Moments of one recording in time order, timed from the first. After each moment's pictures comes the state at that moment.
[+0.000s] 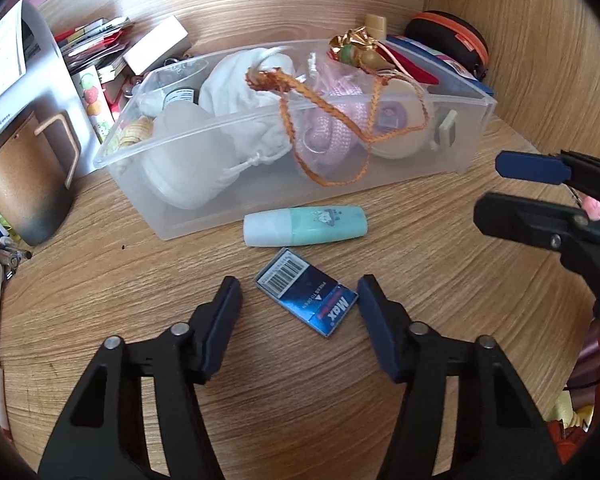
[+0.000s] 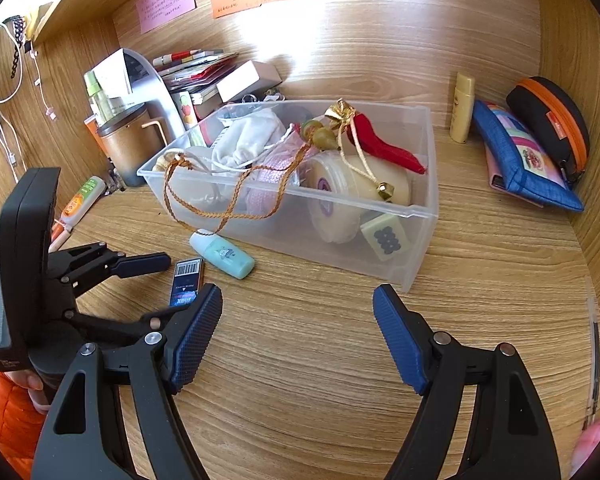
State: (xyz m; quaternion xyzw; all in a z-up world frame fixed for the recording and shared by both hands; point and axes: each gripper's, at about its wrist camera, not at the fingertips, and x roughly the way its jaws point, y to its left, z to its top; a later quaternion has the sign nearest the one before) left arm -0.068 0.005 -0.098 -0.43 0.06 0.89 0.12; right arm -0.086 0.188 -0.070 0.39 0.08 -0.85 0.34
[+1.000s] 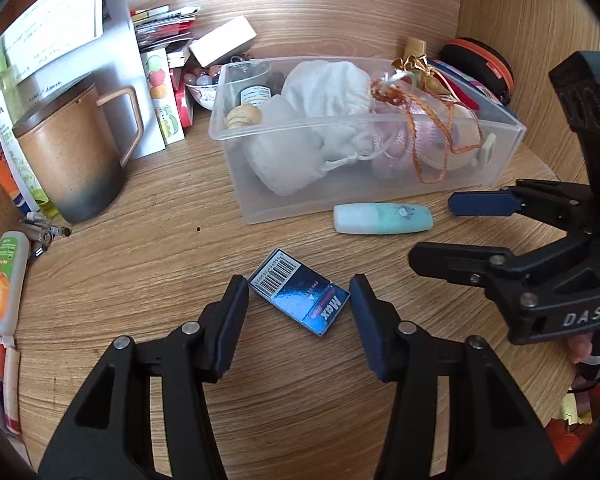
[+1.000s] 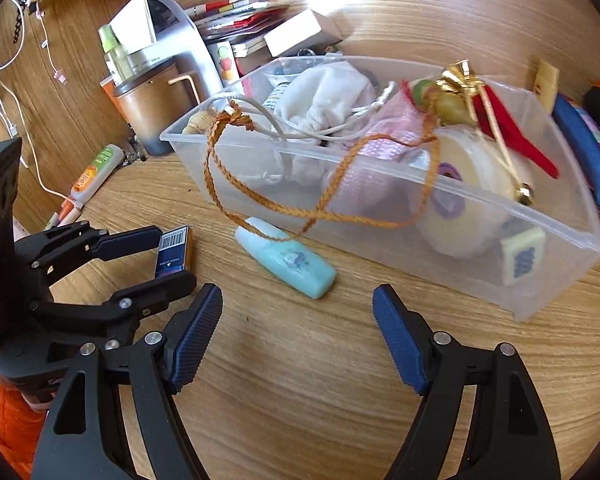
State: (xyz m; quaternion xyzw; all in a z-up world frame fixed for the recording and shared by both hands) left arm -0.055 -0.049 -0.093 -0.41 0.03 0.91 0.09; right arm -0.100 0.112 -0.099 0.43 0.10 -0.81 0.39
